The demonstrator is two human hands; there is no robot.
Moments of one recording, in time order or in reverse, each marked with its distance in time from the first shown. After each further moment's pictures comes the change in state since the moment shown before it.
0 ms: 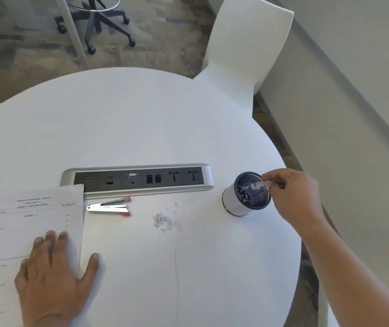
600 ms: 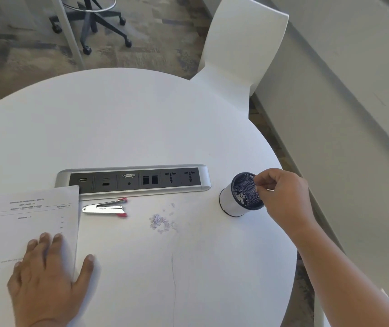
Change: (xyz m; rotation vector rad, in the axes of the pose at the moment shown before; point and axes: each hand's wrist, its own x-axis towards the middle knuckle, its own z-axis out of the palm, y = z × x) left_hand -0.002 0.005 -0.002 -0.050 0.056 0.030; right_hand -0.006 -0.004 0.006 -0.021 0.001 -0.103
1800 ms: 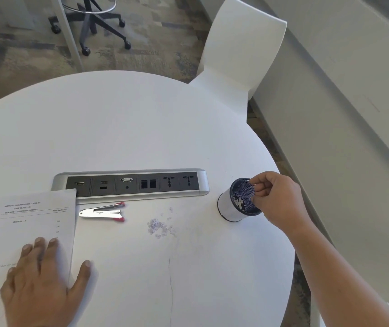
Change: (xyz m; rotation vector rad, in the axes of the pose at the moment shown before) left_hand -0.003 0.004 -0.002 0.007 0.060 0.043; right_hand 0.009 -0.004 0.000 0.024 -0.110 0.052
